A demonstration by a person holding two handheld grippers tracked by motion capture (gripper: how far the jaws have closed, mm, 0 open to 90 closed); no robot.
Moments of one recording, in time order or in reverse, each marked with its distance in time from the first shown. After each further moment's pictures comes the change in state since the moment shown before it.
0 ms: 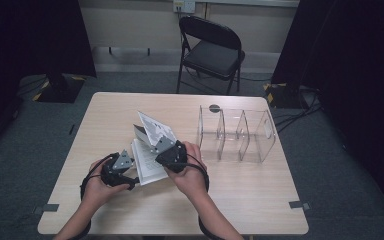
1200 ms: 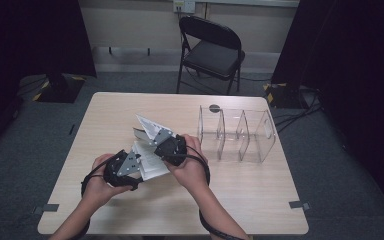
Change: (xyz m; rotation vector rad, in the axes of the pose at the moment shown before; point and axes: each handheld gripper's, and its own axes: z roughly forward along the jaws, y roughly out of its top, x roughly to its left) left arm -0.020 0.036 -0.025 -0.046 0.024 0.240; right arm -0.015 0.018 -0.009 0.044 0.034 -0.004
